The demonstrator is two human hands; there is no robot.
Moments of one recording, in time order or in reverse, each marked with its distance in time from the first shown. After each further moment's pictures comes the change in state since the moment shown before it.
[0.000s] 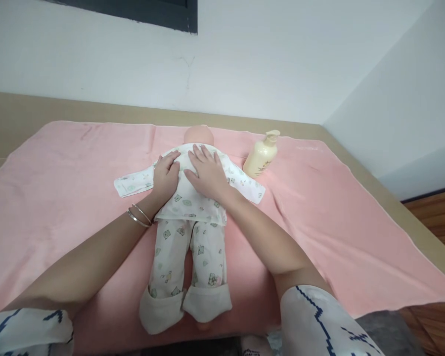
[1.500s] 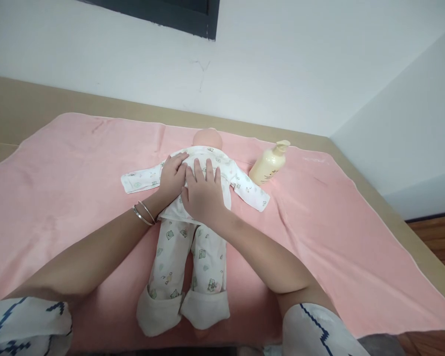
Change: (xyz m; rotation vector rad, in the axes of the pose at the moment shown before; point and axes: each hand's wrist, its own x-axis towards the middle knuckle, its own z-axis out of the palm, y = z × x) left_hand 0.001 -0.003 -0.001 0.062 -0.037 0.037; right_hand -0.037 -0.043 0.020 -0.152 0.081 -0.010
